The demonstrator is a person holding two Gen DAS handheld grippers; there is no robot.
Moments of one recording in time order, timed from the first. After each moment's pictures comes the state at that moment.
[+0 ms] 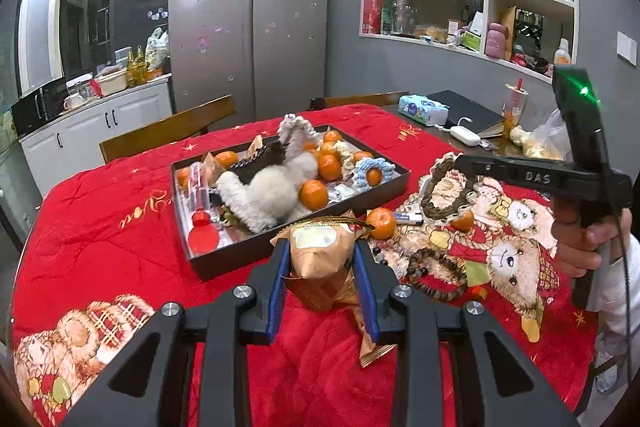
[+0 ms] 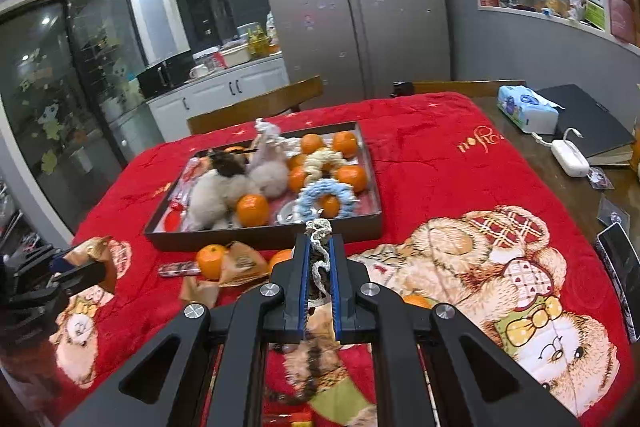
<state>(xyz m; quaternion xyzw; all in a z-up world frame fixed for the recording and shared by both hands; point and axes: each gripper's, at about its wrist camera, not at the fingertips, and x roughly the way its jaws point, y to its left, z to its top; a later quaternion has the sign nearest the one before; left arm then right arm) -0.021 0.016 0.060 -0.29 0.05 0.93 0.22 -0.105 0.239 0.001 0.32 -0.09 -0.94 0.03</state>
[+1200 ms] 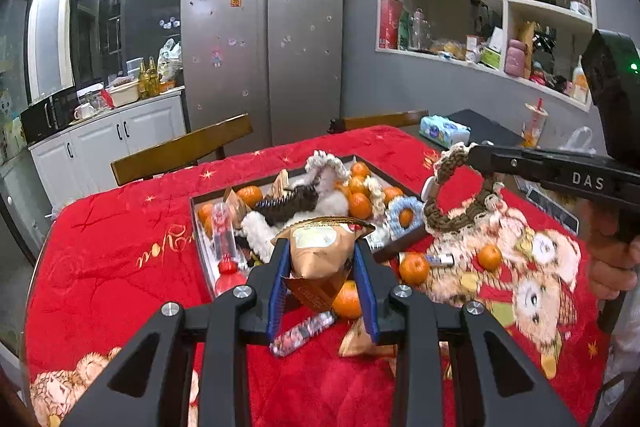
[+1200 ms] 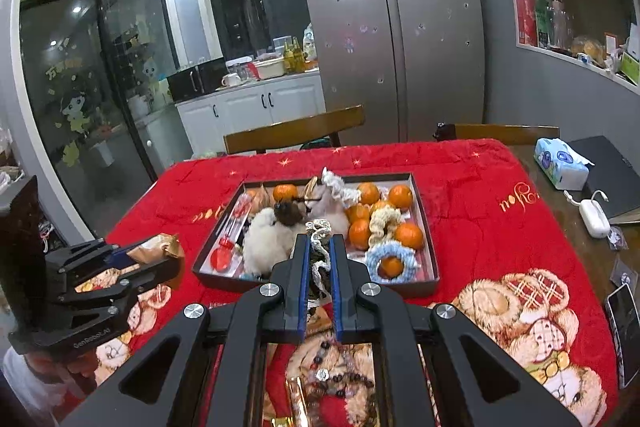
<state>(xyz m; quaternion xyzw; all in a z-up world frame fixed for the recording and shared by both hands) -0.074 0.011 0.091 -0.27 0.04 0.94 0.20 -0.138 0.197 0.054 0.28 -0.07 -0.95 0.07</state>
